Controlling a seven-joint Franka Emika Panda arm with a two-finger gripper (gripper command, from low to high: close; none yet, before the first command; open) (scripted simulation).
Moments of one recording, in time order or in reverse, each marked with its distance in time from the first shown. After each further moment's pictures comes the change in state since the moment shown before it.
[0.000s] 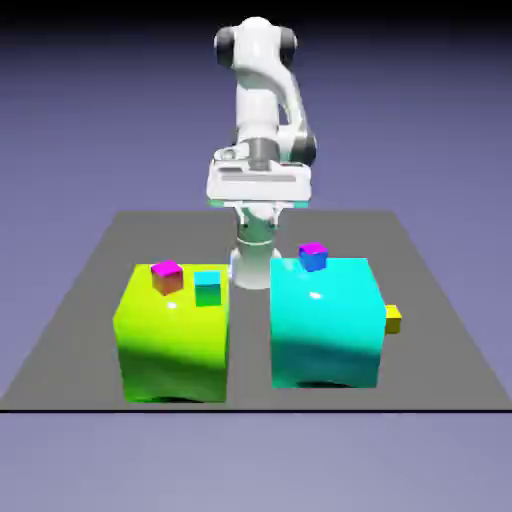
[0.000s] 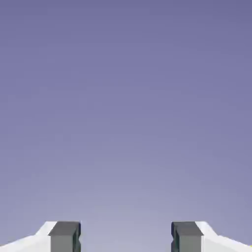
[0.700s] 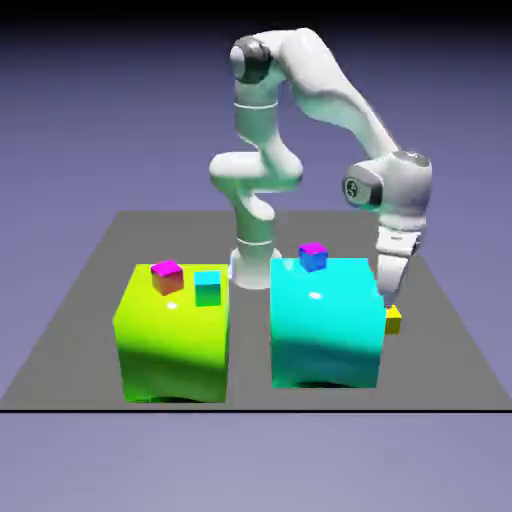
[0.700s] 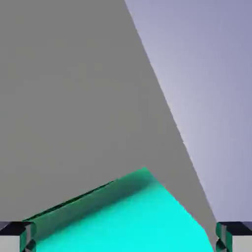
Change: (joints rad) arm 0.107 0.714 0.657 0.485 -0.271 -0.689 -0.393
